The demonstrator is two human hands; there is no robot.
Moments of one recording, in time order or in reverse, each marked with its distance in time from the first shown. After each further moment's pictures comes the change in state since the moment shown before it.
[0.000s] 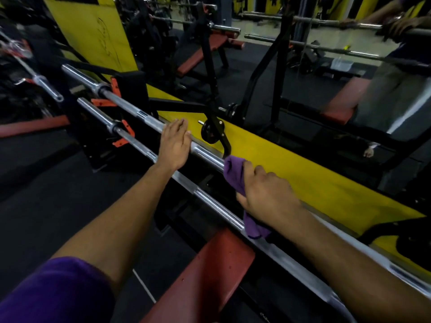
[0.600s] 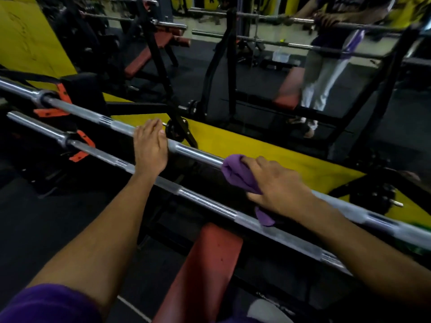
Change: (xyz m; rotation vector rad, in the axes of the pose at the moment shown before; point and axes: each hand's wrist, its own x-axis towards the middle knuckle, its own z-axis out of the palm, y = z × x) left_hand 0.003 -0.023 0.014 -0.046 0.145 0.122; right_hand -0.036 0.007 -0.014 0.171 -0.072 0.110
